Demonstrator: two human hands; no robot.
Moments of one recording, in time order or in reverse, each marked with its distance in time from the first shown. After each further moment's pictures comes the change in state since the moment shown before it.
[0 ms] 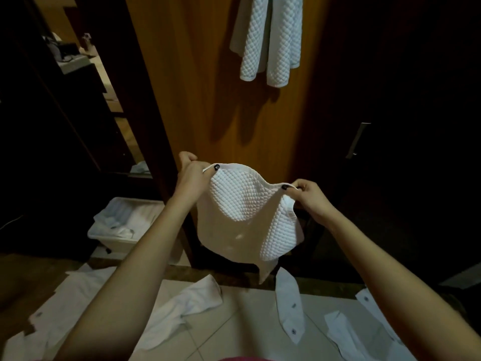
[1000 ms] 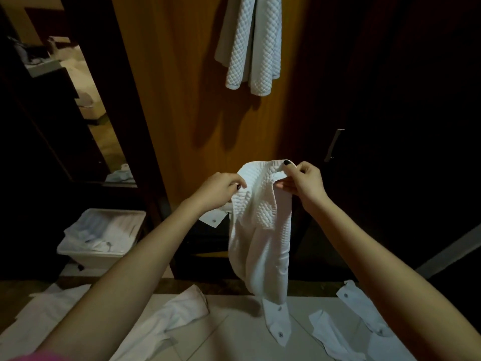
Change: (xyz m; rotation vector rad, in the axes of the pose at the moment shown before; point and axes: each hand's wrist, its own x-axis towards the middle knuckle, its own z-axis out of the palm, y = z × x) left_hand -0.007 0.028 0.026 0.111 -0.364 0.409; right_hand -0.034 -0.058 0.009 0.330 0.343 -0.076
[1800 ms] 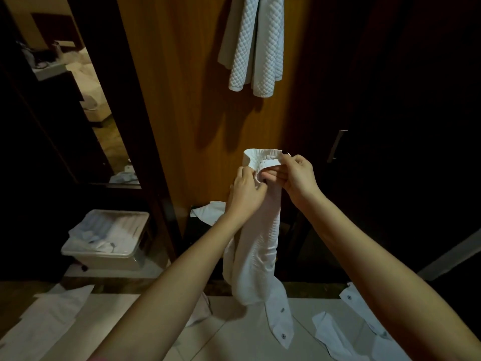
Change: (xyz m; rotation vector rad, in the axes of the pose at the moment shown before) left_hand 0.003 0.055 0.049 -0.231 0.389 -0.167; right_hand -0.009 -0.020 0.031 0.295 -0.057 0.063
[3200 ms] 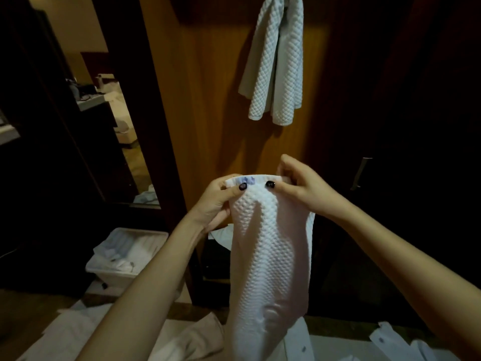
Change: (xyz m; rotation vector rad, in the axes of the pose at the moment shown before) left_hand 0.025 -0.018 -0.114 -1.173 -0.372 -0.088; right_hand 0.007 -0.061 0.019 -0.808 -0.664 -0.631
